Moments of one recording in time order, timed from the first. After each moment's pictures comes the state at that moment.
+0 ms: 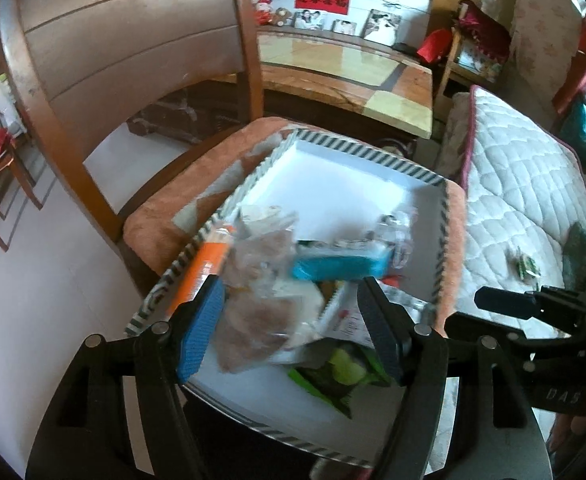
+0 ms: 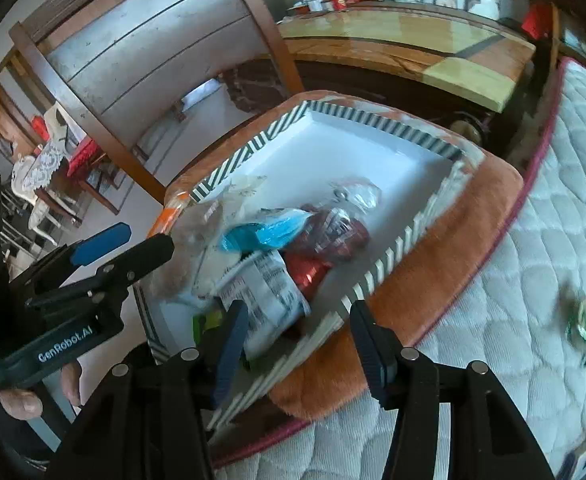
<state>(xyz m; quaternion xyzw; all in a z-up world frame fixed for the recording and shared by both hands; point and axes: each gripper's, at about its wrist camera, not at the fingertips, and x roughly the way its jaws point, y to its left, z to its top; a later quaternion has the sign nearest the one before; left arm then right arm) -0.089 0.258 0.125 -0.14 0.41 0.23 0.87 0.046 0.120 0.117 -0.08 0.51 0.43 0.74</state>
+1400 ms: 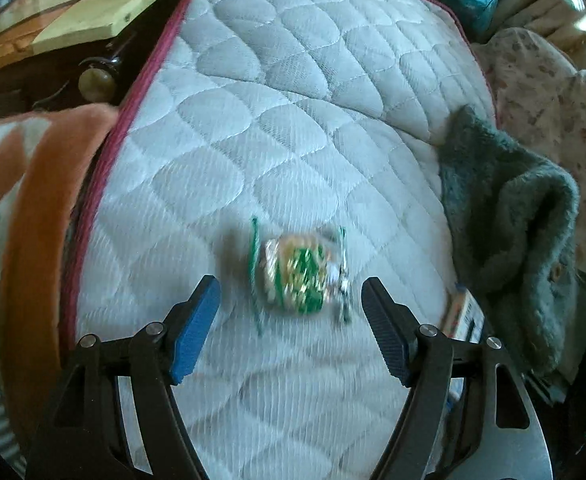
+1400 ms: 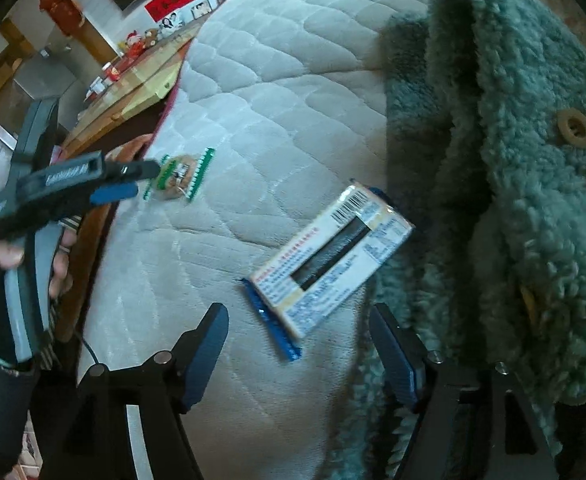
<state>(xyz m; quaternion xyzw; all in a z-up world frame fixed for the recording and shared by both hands) 0.186 0.029 0.042 -0.13 0.56 -0.08 0.81 0.089 -0.248 0.056 0.08 0.57 0.14 0.81</state>
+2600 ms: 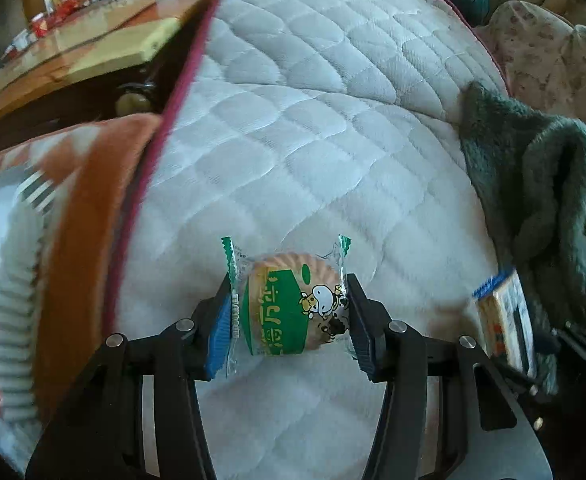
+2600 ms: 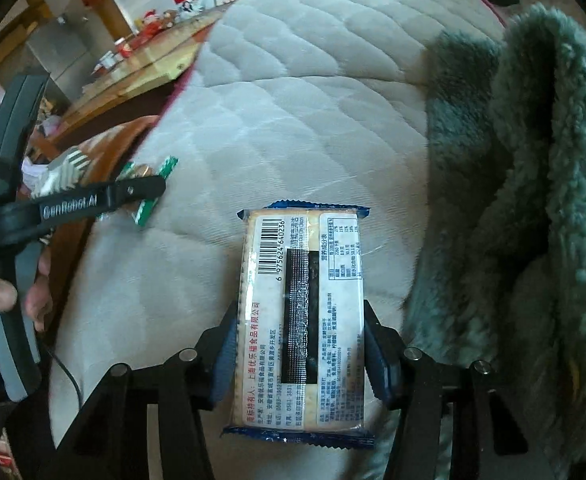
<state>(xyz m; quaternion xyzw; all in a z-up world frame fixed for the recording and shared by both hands) 0.127 0.028 0.044 -0.05 0.53 -0.02 0.85 0.093 -0.205 0.054 0.02 0.55 0.17 0.82</state>
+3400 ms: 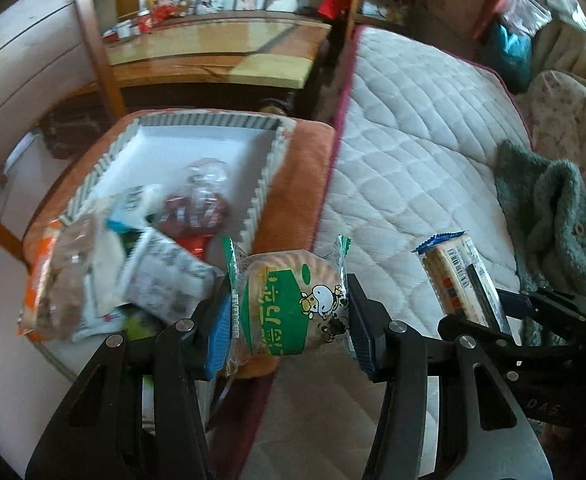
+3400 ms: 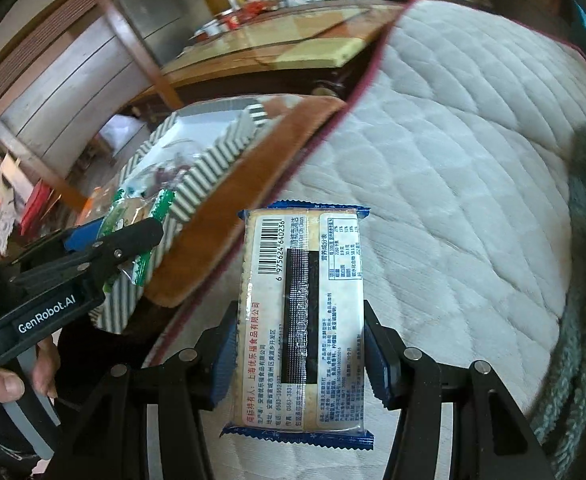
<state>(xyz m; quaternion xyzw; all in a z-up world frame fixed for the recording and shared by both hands) -0.041 0.133 0.115 -0.09 0.45 0.11 0.88 0.030 -0.039 0.105 -0.03 0.52 0.31 0.79</state>
